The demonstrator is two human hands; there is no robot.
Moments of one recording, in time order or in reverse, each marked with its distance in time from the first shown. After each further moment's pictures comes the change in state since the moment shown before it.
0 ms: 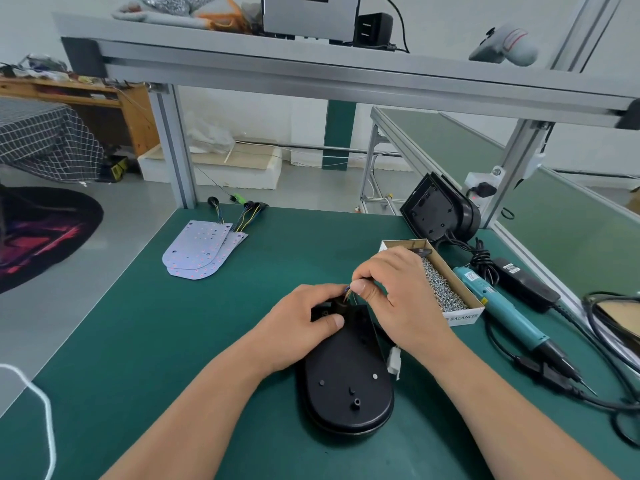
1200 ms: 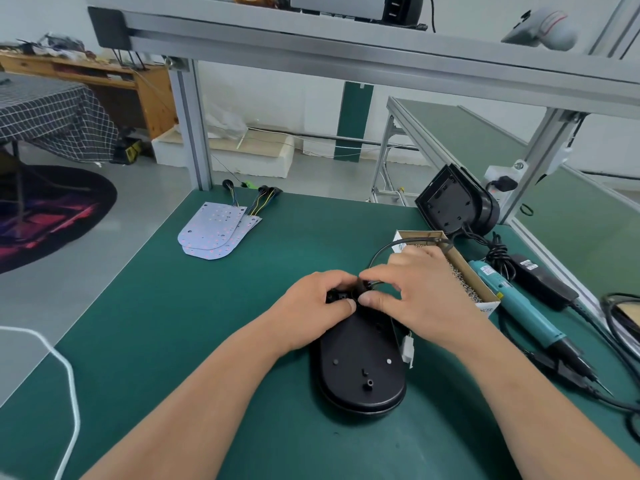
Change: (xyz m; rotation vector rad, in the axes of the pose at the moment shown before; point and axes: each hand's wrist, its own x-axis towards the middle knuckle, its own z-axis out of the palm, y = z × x) left_hand 0.003 0.003 0.004 -0.046 0.026 -0.032; right_hand 0.003 -0.009 -0.023 -0.226 -0.358 -0.008
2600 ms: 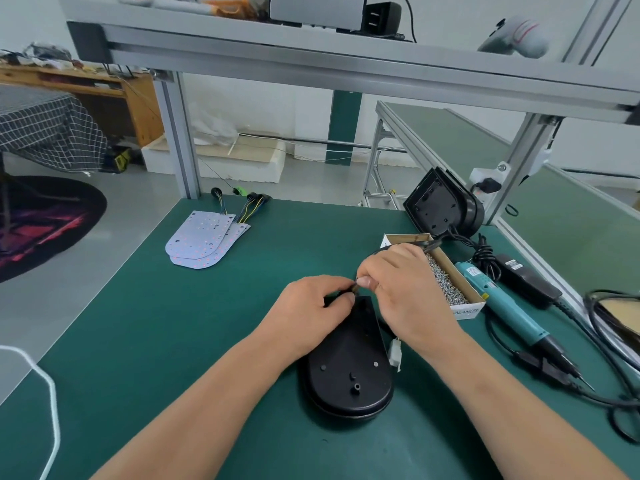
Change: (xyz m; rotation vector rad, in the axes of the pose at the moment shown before) left_hand 0.003 0.009 0.015 0.179 0.134 0.016; right_hand 0.001 -0.004 0.012 -0.027 0.298 -0.049
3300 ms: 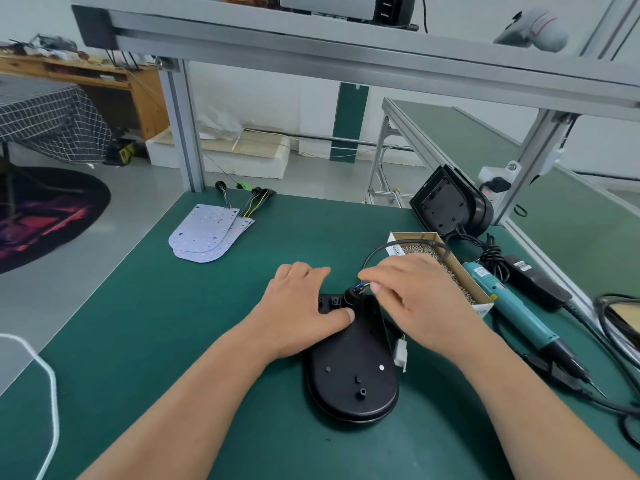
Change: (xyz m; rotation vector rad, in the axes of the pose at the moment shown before) left_hand -0.004 -0.008 -0.017 0.337 -0.128 -0.129; right_hand -0.009 0.013 -0.012 0.062 -0.187 -0.035
